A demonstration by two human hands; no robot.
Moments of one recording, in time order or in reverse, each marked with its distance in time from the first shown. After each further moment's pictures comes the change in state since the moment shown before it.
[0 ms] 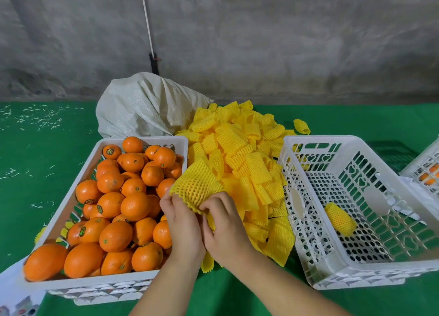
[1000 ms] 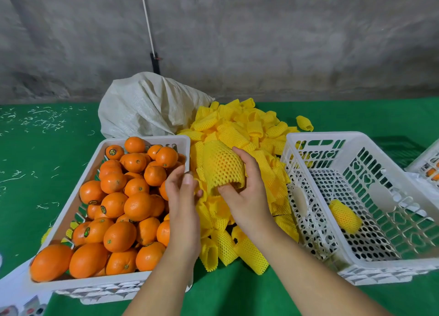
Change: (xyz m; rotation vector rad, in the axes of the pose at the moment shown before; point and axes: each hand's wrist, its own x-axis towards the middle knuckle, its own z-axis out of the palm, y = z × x) left_hand -0.012 0.041 0.004 0.120 -0.383 0.144; right_hand 0.052 -0.011 -0.052 0.545 0.114 0.425
